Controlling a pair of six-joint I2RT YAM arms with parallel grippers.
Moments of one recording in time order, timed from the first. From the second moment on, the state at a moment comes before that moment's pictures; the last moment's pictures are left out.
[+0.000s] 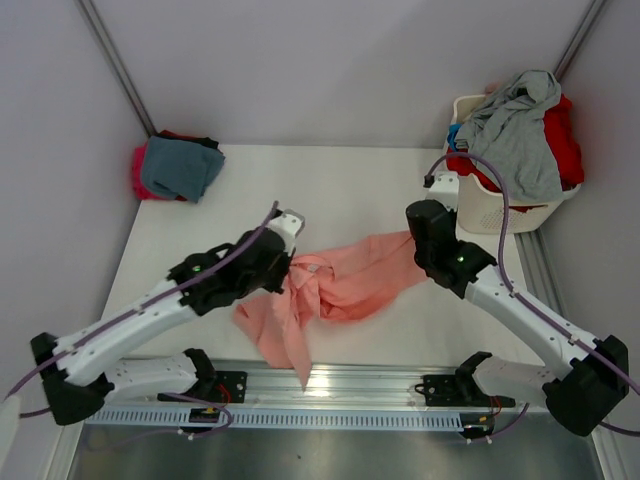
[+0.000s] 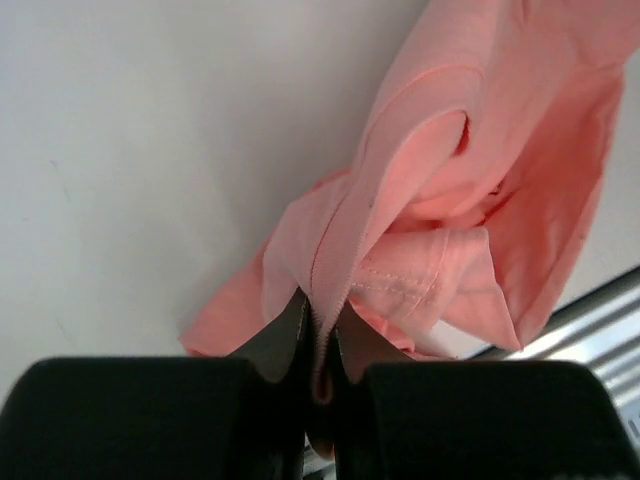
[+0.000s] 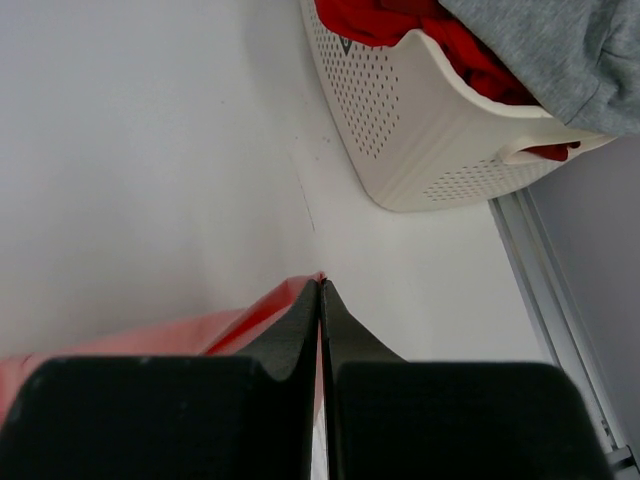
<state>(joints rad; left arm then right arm) -0.96 1.00 1.12 -0.86 -0.32 -0.28 0.63 1.14 0.97 -0.35 0.87 0.21</state>
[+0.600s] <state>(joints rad) -0.76 1.58 1.11 -0.63 -0.39 -0.46 0.70 1.15 0.97 -0.39 0.87 0.24</state>
